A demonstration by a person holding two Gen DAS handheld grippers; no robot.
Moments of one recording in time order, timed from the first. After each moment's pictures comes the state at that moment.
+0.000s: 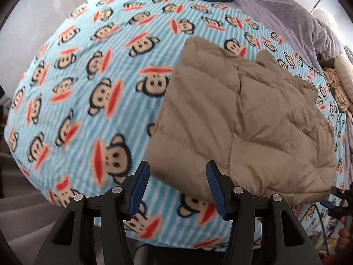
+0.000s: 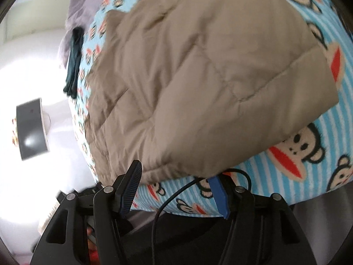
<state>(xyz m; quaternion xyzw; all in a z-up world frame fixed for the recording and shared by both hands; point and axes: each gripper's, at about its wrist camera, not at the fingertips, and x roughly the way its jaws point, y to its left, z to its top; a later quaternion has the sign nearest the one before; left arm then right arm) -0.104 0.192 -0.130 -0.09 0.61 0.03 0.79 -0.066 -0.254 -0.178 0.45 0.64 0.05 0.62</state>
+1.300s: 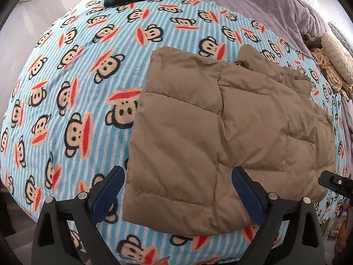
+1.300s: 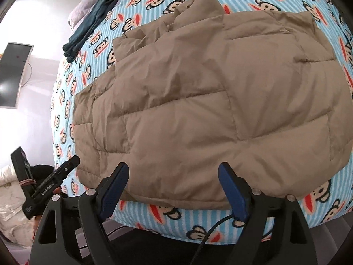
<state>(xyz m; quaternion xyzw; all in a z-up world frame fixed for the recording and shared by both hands) -0.044 0.158 -0.145 -0.04 0.61 -0.04 0.79 0.007 -0.132 -0.142 0.26 0.65 0.05 0.71</state>
